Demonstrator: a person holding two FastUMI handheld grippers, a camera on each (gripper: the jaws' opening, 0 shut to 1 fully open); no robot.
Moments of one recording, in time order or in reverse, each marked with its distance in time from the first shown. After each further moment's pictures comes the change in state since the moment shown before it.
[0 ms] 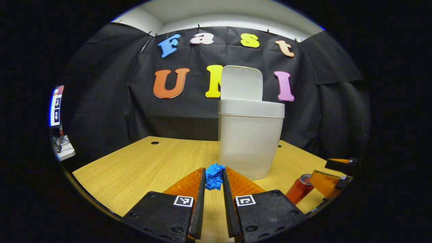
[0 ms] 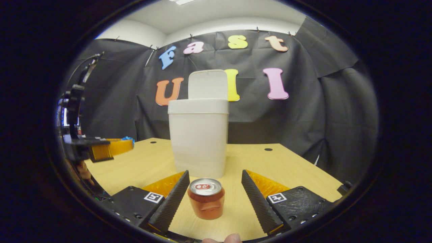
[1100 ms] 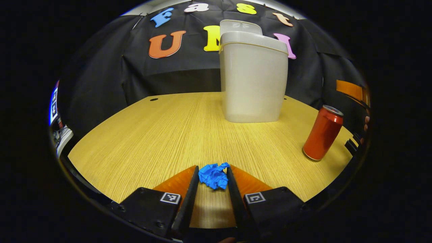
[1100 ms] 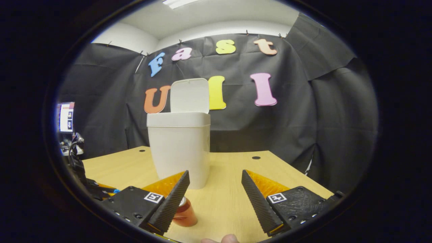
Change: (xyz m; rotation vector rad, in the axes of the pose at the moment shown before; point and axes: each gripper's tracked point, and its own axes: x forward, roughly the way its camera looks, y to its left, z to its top) left arm -0.027 0.015 -0.164 0.058 0.392 0.000; right arm 0.012 -0.063 0.051 0.021 -0.082 -0.050
